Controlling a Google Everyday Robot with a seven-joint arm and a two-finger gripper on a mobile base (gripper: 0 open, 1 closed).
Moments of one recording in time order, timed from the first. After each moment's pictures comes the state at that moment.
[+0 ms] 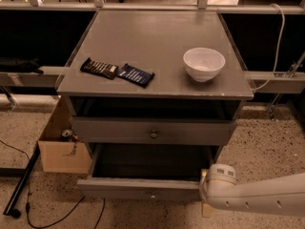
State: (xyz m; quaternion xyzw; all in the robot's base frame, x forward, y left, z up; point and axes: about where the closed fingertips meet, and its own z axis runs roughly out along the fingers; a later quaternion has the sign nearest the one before) arm 0.474 -0.213 0.386 -0.66 0.73 -0.12 0.11
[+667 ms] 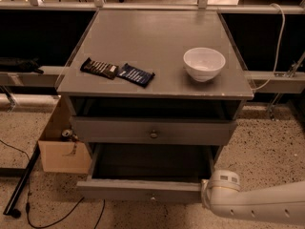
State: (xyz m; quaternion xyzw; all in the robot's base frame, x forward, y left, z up) arm 0.447 -0.220 0.387 -0.67 0.73 -0.12 0.10
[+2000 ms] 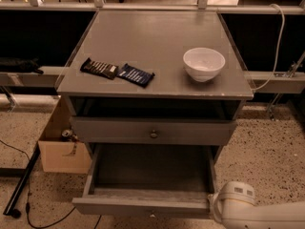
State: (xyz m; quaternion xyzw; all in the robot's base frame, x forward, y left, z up) arm 0.401 -0.241 0.399 -0.66 0.74 -0.10 0.10
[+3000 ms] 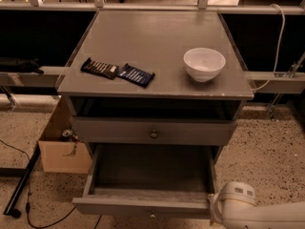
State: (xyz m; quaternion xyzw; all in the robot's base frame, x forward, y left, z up) arm 0.401 -0.241 0.399 -0.66 0.74 -0.10 0.10
